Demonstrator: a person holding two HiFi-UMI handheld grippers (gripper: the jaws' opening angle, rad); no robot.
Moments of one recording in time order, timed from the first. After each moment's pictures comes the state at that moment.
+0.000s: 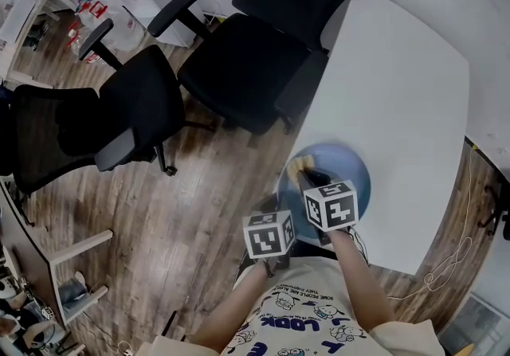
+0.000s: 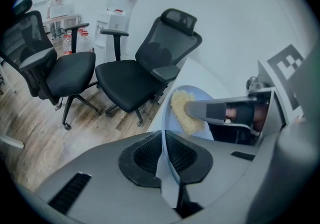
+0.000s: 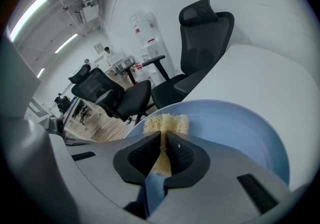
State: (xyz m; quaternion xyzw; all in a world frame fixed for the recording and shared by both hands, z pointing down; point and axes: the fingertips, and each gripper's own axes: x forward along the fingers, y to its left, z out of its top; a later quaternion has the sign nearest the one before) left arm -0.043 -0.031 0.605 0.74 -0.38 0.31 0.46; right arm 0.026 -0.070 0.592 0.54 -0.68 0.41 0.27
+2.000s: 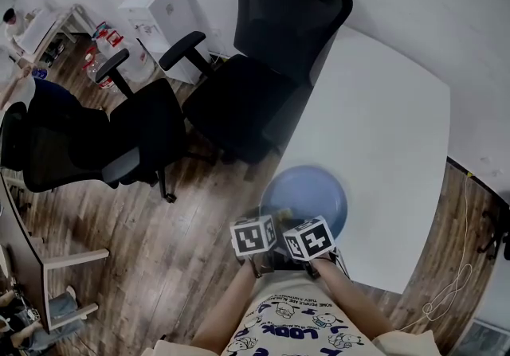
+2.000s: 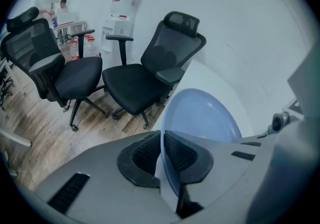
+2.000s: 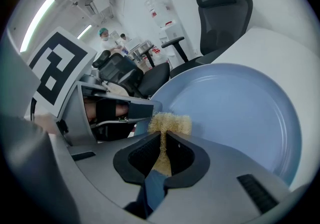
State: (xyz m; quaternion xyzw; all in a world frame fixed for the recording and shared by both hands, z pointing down) left arm -0.047 -0.034 0.606 0.73 -0.42 0.32 0.44; right arm -0.013 0.020 0.598 0.42 -0.72 0.46 0.31
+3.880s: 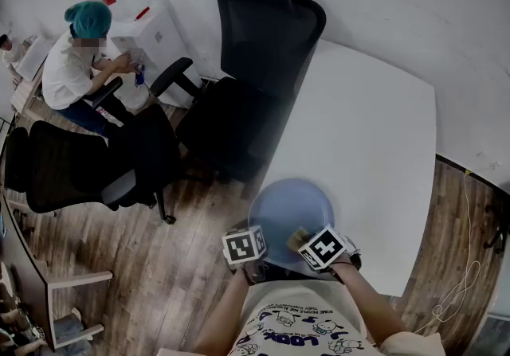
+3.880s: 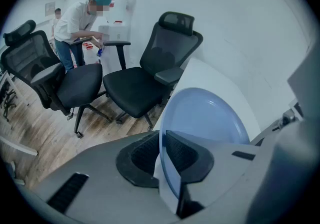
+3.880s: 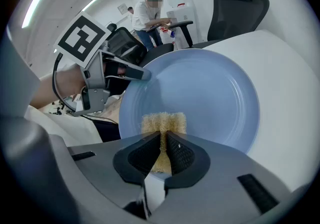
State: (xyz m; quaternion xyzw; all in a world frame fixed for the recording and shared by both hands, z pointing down) left arm -0.043 -0.036 0.605 0.73 -0.43 0.34 0.40; right arm 0.064 0.074 0.592 0.35 -0.71 0.42 0.44
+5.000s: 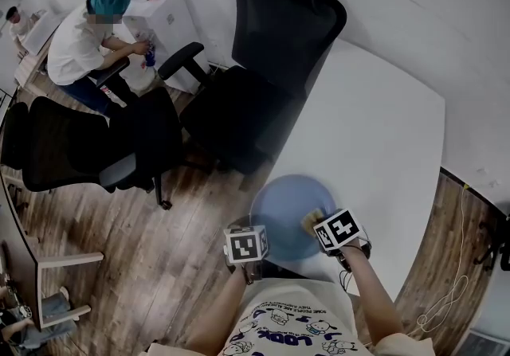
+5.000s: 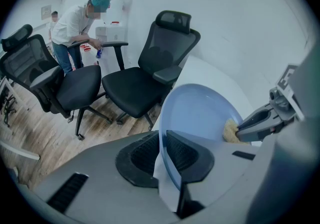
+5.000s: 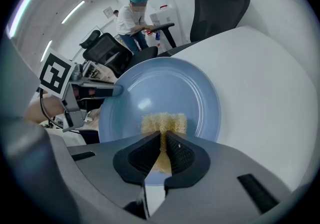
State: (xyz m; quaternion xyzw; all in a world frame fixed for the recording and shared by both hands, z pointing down) left arm -0.043 -0.032 0.604 0.74 -0.43 0.35 0.39; right arm 0.119 0.036 0.591 0.41 -0.67 0.44 0.43
